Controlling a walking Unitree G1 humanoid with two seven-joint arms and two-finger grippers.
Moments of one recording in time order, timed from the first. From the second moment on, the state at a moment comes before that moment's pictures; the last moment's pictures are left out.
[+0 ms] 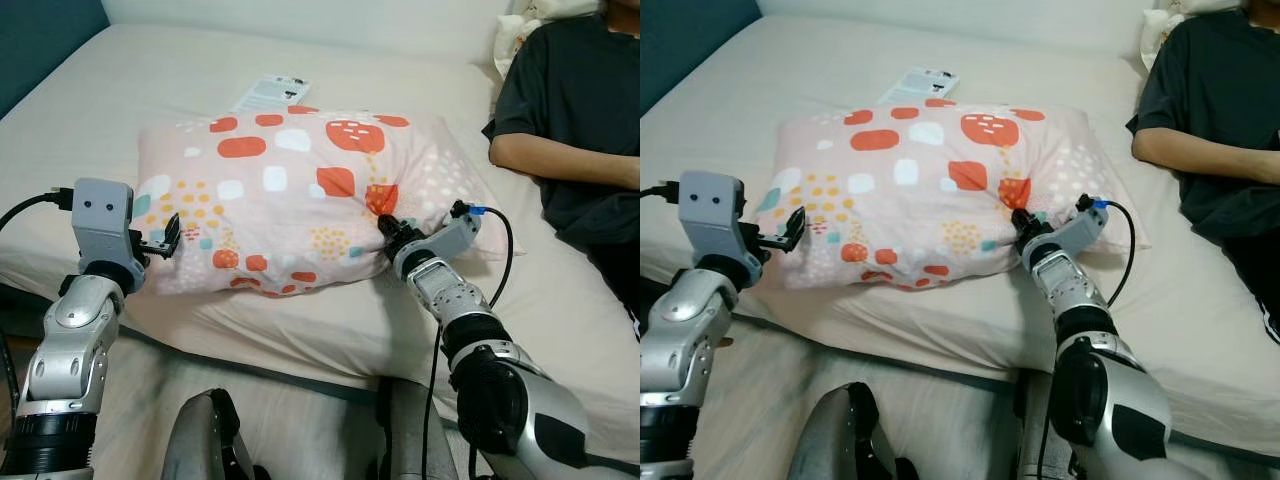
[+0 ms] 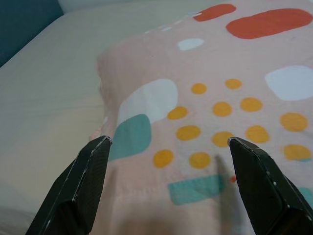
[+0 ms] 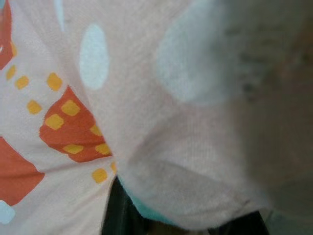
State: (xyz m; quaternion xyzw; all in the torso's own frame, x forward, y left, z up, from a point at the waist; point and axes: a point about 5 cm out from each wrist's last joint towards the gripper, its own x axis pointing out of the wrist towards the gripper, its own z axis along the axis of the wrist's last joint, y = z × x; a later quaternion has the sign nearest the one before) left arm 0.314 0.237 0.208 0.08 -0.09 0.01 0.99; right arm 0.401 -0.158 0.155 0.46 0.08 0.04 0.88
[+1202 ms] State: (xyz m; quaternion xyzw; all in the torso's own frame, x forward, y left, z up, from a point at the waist) left arm 0.349 0.216 0.204 -0.02 -0.08 0.06 1.00; right arm 0.375 -0.198 0.249 0.27 -0.09 0.19 0.94
